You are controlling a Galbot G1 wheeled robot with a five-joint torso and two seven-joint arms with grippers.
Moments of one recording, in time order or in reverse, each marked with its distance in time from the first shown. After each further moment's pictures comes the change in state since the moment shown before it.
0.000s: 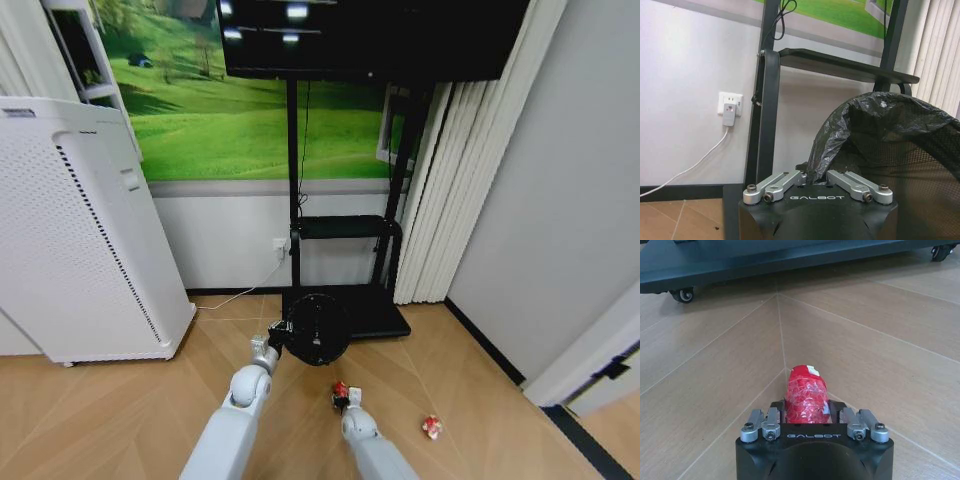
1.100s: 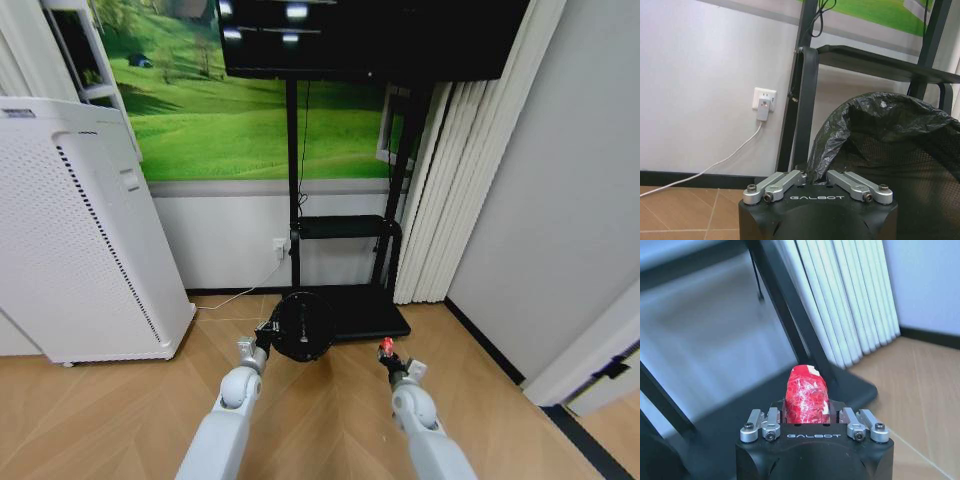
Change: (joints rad) left arm 0.021 -0.014 -0.094 0.023 0.001 -0.008 -0.016; right arm -0.210 -0.121 0.325 0.776 0.240 -0.083 0.118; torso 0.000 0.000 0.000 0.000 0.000
